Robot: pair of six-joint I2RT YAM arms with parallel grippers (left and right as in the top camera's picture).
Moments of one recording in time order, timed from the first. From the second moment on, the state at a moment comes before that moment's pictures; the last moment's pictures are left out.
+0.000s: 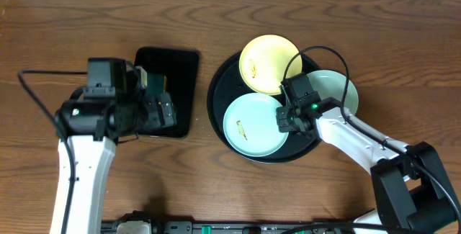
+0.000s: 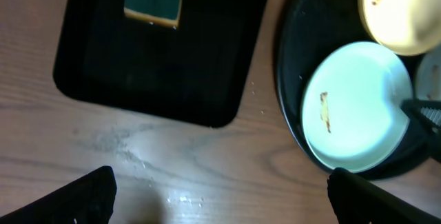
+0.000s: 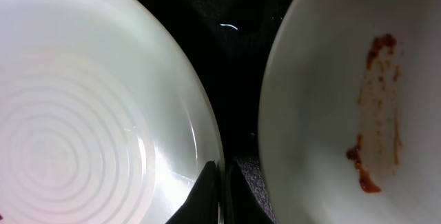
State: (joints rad) left arm 0.01 1.22 1.19 -1.18 0.20 -0.22; right arm 0.46 1.68 0.89 -0.44 0.01 0.31
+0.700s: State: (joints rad) left arm 0.00 1.82 1.19 -0.64 -0.07 -0.21; right arm 0.46 1.68 0.89 -0.43 0.01 0.31
